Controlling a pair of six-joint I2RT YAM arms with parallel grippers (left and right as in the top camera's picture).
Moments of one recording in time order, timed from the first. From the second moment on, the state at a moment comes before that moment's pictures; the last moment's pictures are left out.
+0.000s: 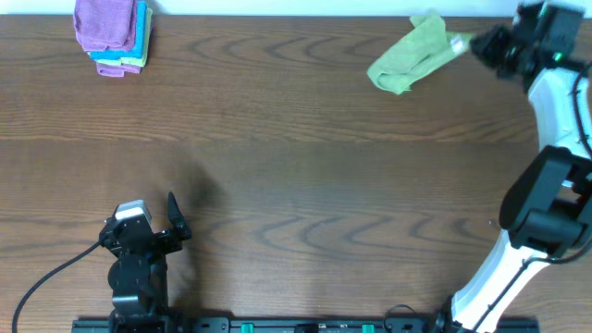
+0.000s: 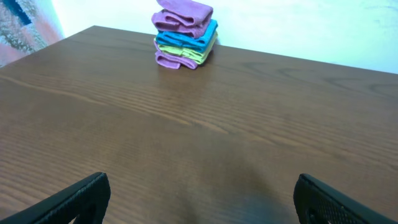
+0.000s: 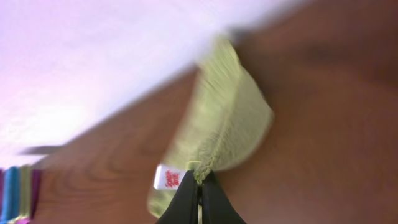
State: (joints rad) left arm 0.04 0.01 0.11 -0.36 -0.16 -0.11; right arm -0.29 2.14 1.85 -0.46 -0.52 0.40
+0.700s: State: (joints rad) left arm 0.04 0.01 0.11 -0.36 -0.16 -0.11; right arm 0.41 2.14 2.32 -0.88 -0.63 0.12
